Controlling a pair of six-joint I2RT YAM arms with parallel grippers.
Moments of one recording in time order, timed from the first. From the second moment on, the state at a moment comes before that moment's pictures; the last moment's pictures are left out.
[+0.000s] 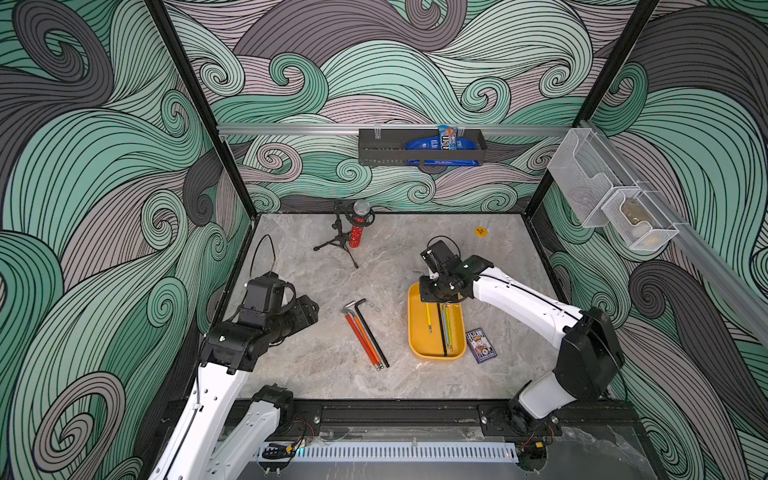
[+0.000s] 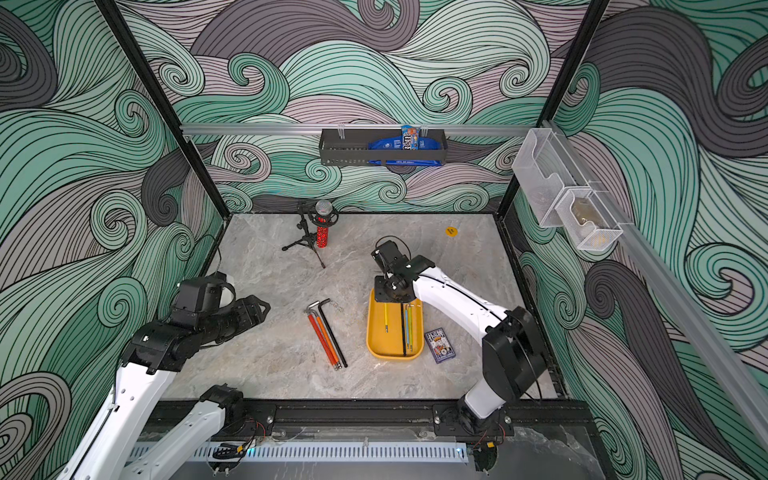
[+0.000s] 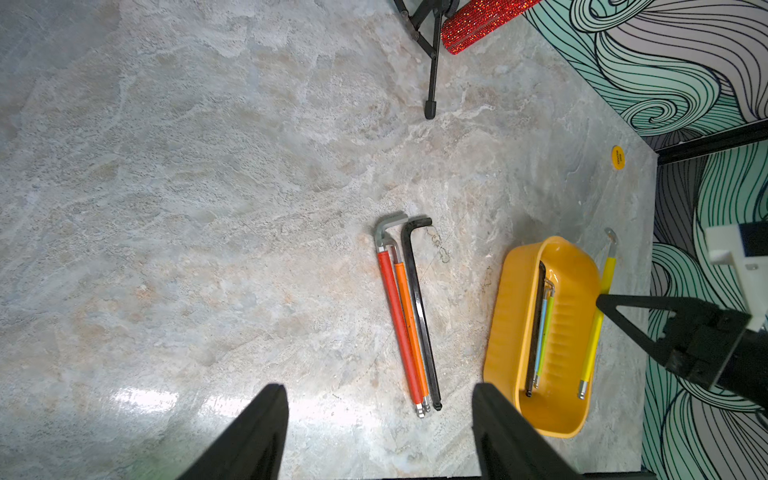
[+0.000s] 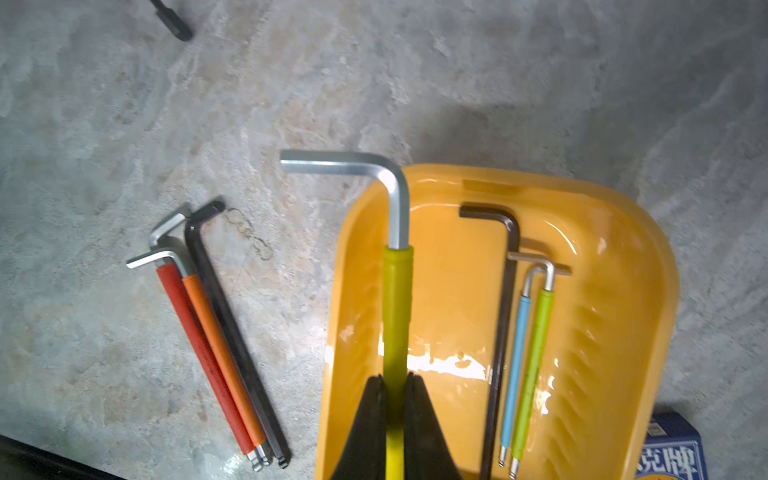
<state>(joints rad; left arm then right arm) -0.23 0.74 0.95 -1.09 0.09 -0.66 0.62 1.56 1.21 -0.86 0.04 0.61</state>
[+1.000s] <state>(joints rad) -0.23 0.74 0.95 -1.09 0.09 -0.66 0.47 1.64 1.02 -0.78 0.03 0.52</state>
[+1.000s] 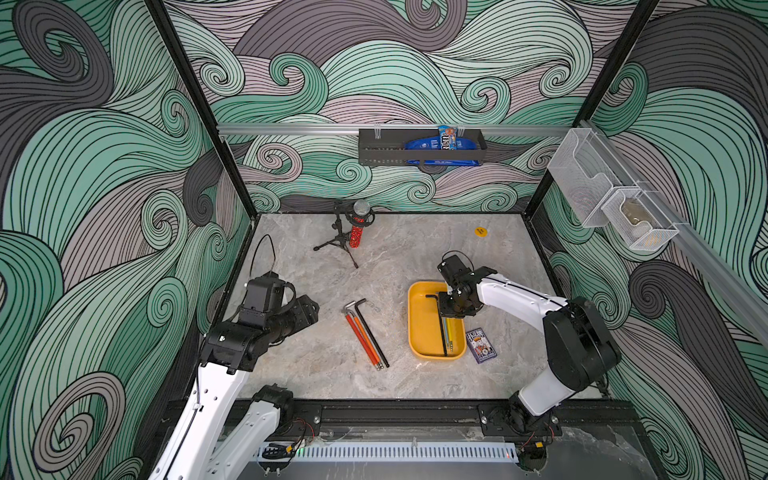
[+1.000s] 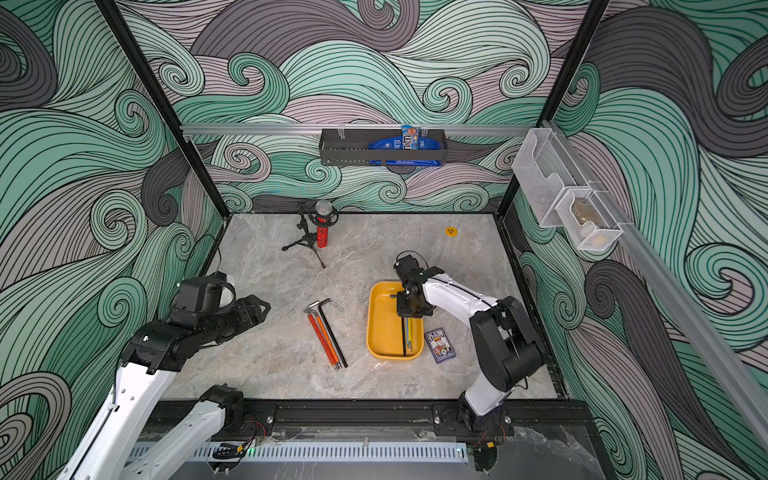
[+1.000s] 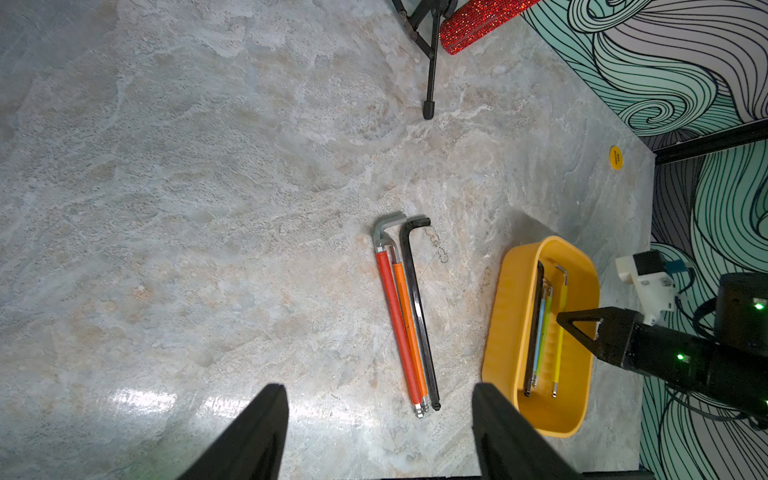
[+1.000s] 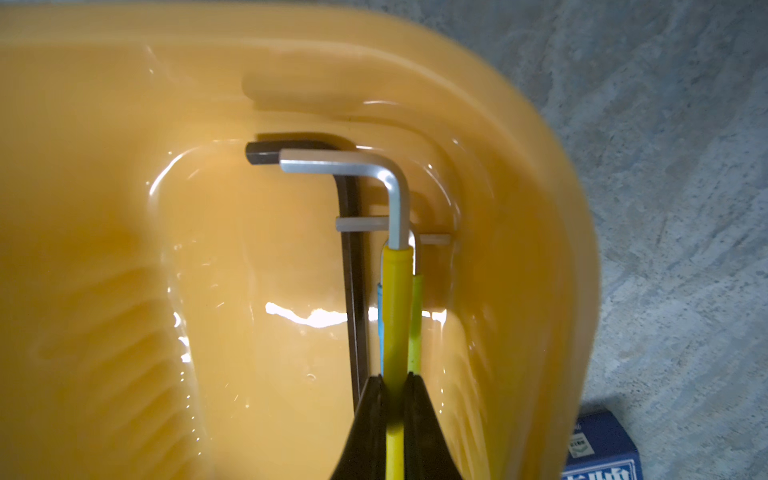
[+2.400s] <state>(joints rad) -0.23 0.74 0.95 -1.09 0.08 -0.66 0.87 1.71 1.28 -0.76 0.04 0.47</state>
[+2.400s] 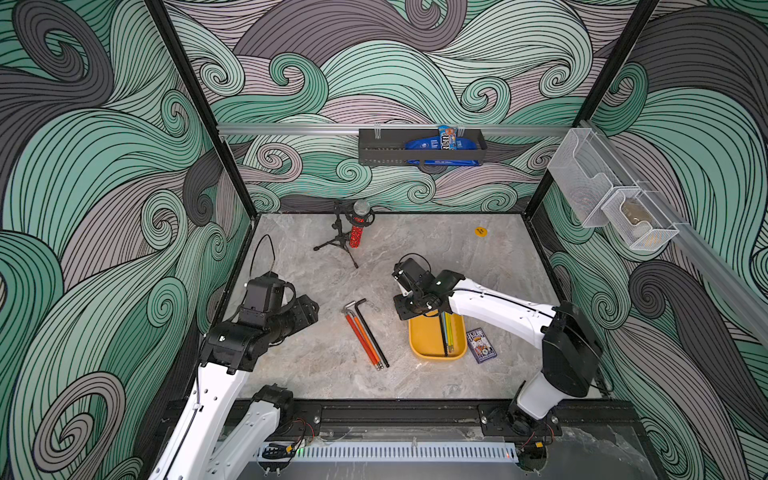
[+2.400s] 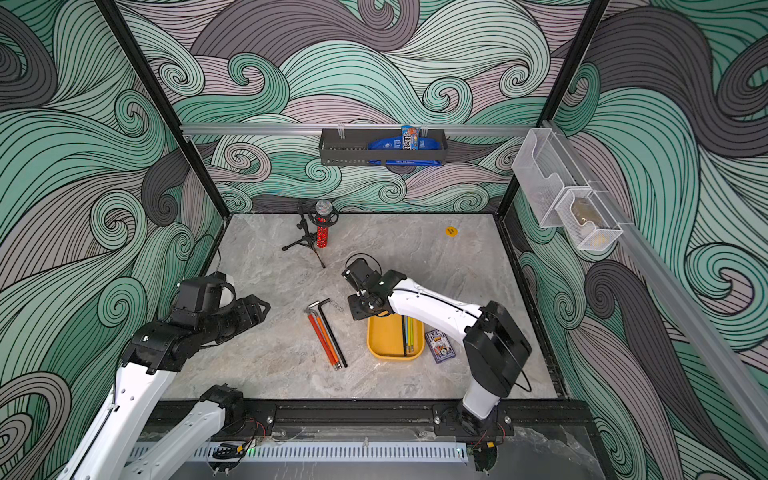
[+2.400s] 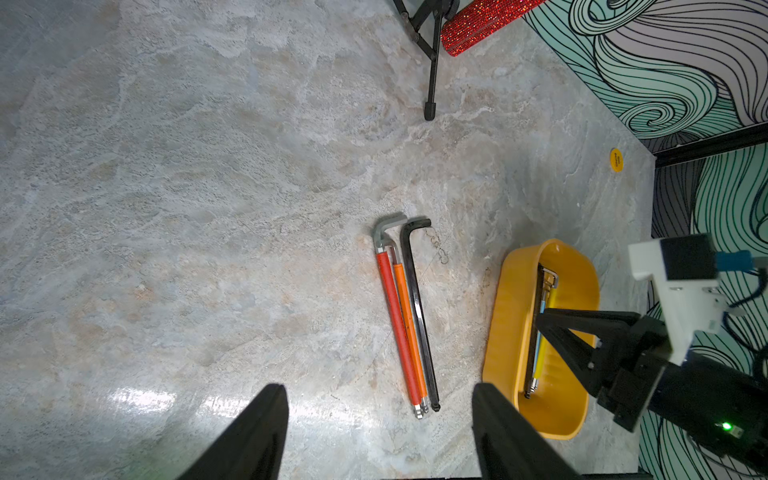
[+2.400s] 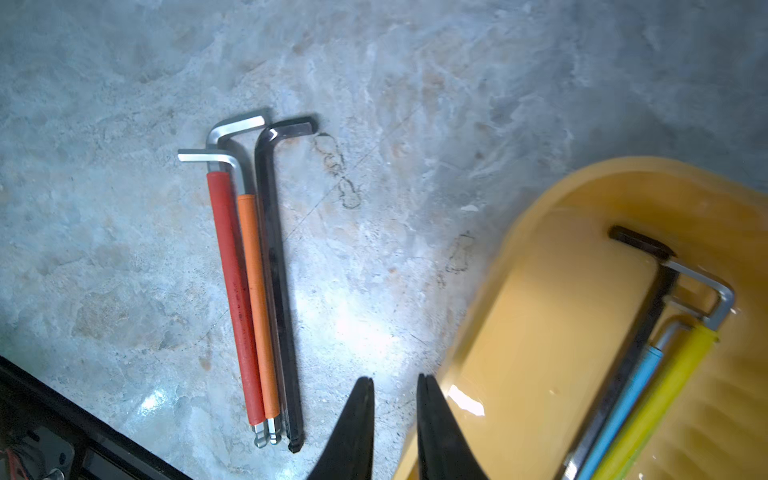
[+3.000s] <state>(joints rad) -0.23 0.73 0.95 -1.09 0.06 -0.66 1.00 2.00 1.47 -0.76 -0.03 0.42</state>
